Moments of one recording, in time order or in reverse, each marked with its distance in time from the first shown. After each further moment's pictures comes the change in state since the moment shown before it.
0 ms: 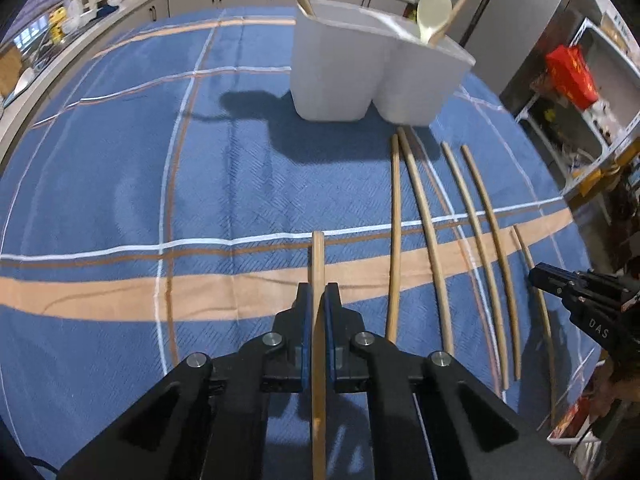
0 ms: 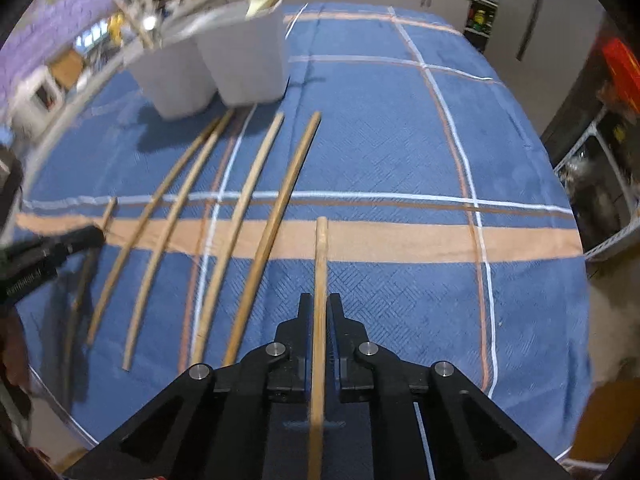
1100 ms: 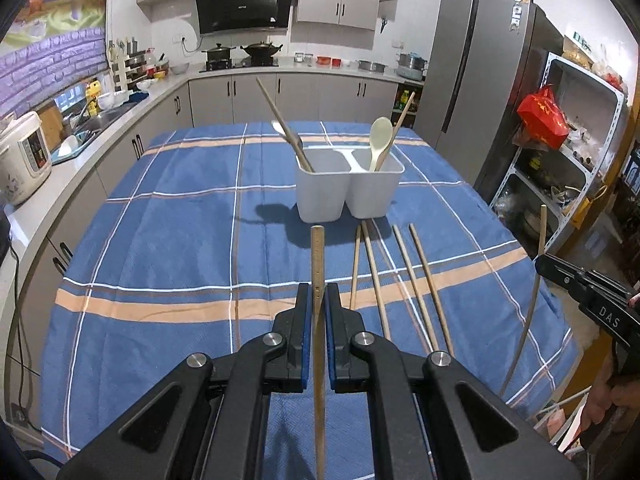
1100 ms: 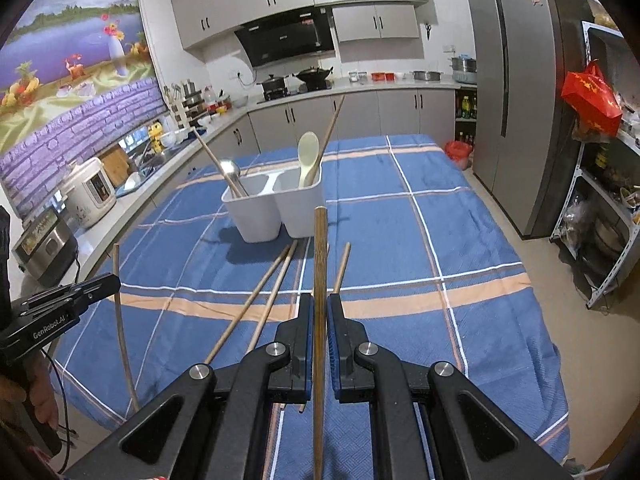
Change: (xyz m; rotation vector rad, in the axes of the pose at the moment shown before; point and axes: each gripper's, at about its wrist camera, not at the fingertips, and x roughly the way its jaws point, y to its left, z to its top) left arm -0.154 -0.030 -0.040 0.062 -0.334 0.074; right arm -0.134 0.015 -0.038 0.020 -0.430 0.073
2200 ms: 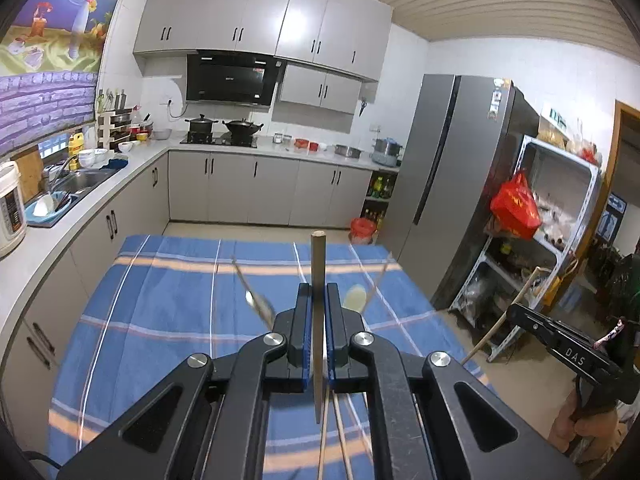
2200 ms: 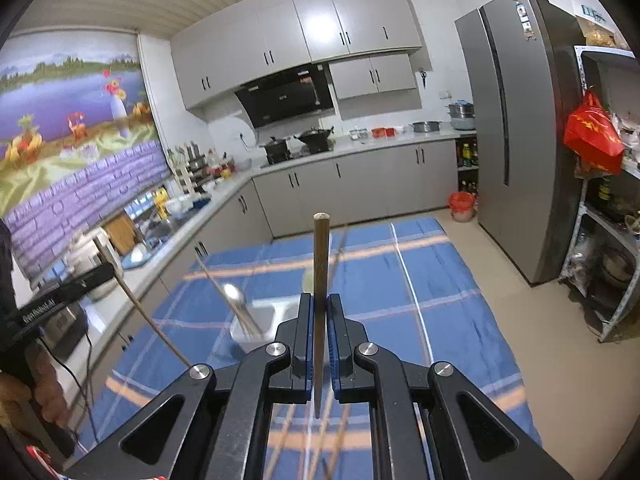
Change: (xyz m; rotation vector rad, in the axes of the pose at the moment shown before) left arm -0.021 0.009 0.166 -0.046 -0.294 -0.128; right arm 0.004 -0.007 0.146 0.049 -0.207 0.056
